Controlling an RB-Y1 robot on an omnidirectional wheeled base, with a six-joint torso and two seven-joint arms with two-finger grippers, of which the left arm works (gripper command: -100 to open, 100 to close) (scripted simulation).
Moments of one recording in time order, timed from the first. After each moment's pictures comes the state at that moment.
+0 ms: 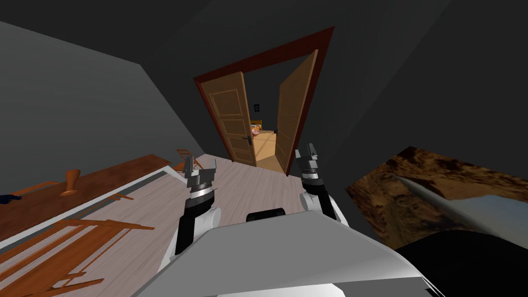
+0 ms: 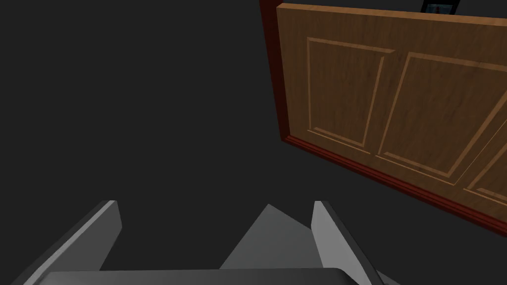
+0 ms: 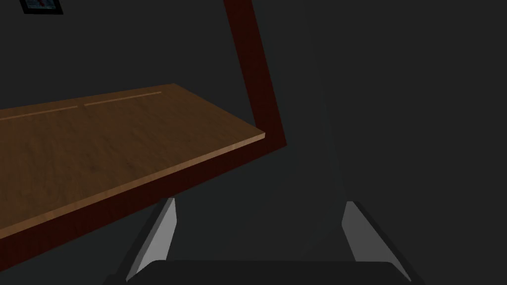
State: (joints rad) arm 0.48 0.04 0.04 -2.25 0.08 -0.49 0.16
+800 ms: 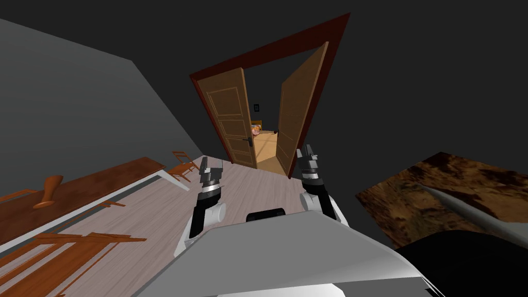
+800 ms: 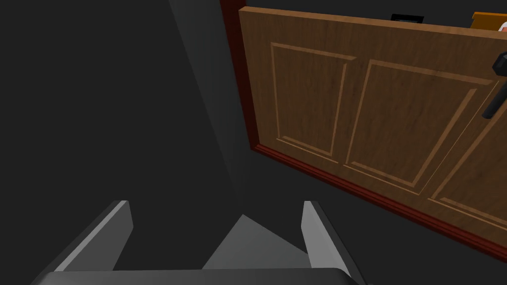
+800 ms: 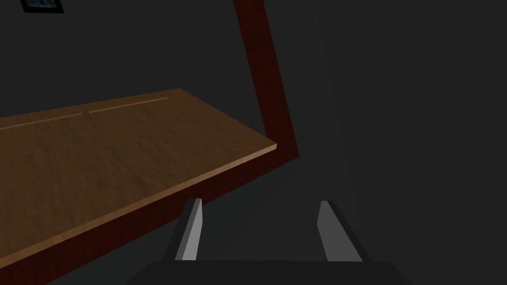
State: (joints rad) arm 0.40 0.06 0.01 -2.11 0.07 -0.49 0.16
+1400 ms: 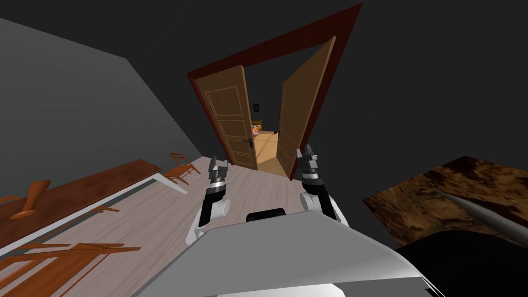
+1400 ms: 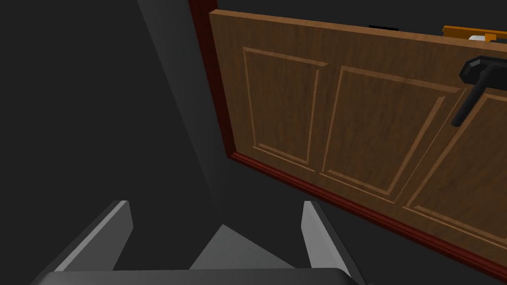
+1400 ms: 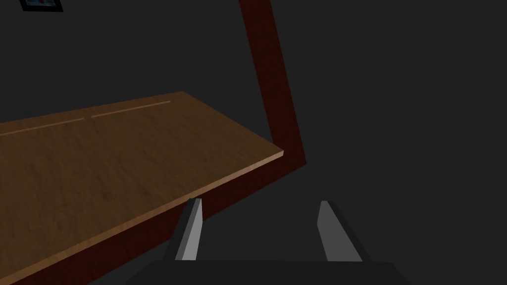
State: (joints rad) arm 0.32 0.07 0.00 -1.99 0.06 -0.48 0.17
